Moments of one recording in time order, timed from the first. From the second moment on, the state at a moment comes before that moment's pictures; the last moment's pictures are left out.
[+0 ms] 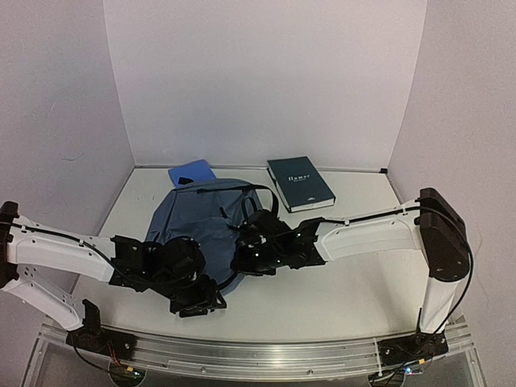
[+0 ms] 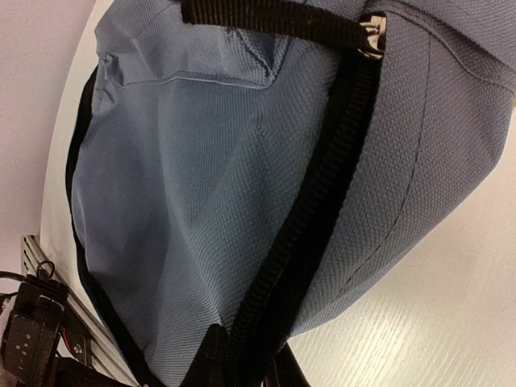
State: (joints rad) left arm -1.21 1.32 0.72 -0.40 0.14 -1.34; right arm 1.13 1.93 1.31 -0.21 0.06 0.95
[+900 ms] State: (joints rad) left arm -1.19 1.25 0.72 -0.52 -0.03 -1.38; right arm 1.12 1.87 1.24 -0.19 0.14 0.95
